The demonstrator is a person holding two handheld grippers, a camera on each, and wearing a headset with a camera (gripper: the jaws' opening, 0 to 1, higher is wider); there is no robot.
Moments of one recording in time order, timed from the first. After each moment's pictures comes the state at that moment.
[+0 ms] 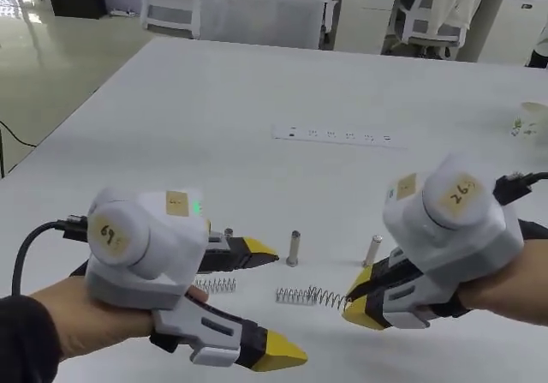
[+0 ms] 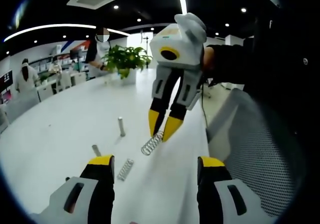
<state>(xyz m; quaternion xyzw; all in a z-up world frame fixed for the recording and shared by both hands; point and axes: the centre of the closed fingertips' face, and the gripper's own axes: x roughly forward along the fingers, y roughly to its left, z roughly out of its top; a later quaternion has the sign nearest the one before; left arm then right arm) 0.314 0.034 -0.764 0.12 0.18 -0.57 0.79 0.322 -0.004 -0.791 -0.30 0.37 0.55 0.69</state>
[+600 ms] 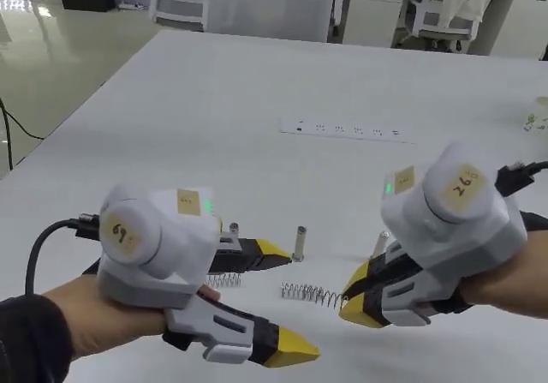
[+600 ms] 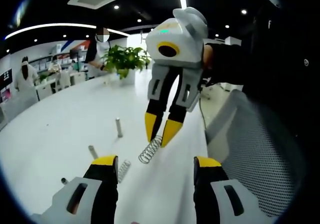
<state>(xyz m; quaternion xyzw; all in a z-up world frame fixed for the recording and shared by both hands) 0.313 0.030 -0.766 0.11 0.18 -0.57 0.79 0.318 0.007 -0.789 -0.31 0.36 0.57 0.67</state>
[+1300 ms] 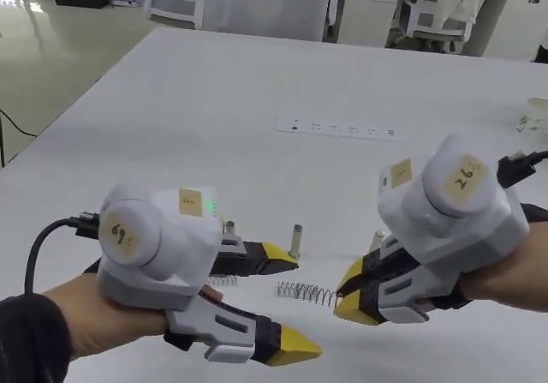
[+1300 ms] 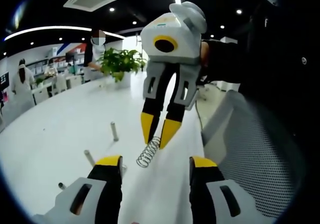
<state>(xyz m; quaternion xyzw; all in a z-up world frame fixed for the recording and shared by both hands) 0.306 0.021 -0.763 0.11 0.17 -0.59 0.78 0.311 0.008 -0.780 -0.32 0.35 0.58 0.66</state>
